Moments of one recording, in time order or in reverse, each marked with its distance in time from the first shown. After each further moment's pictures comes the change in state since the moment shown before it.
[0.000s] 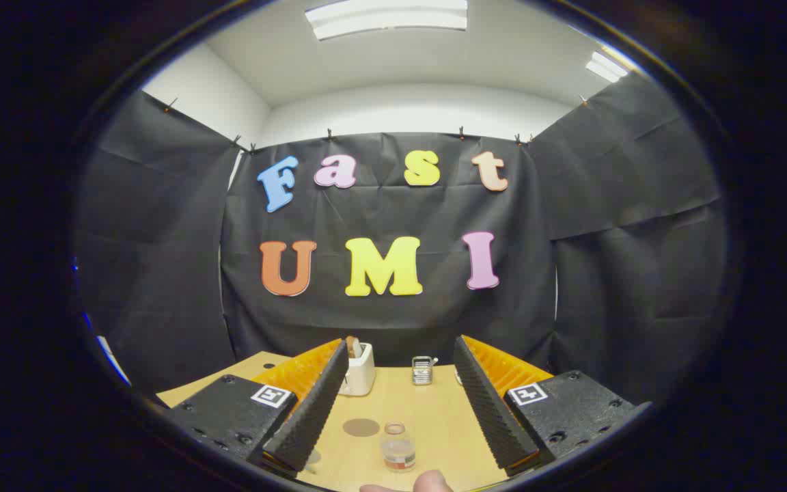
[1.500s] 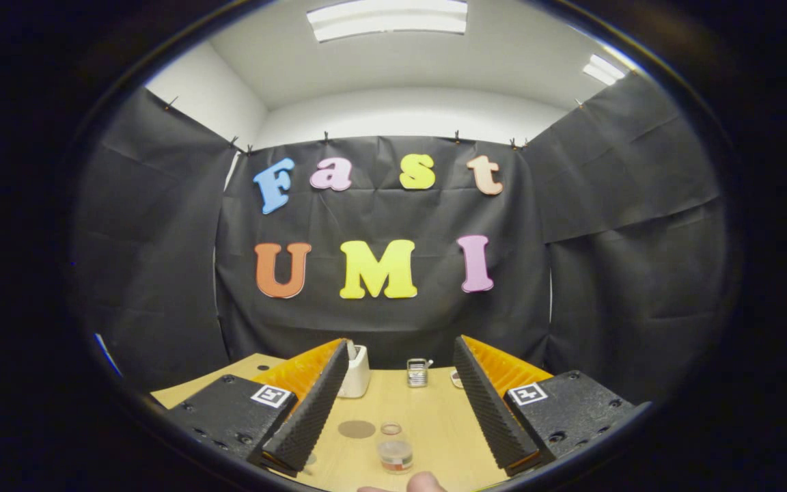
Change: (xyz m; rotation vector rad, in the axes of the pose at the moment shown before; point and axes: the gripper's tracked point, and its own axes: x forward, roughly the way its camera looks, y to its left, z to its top) arm -0.002 0.000 -0.005 -0.009 -0.024 -0.026
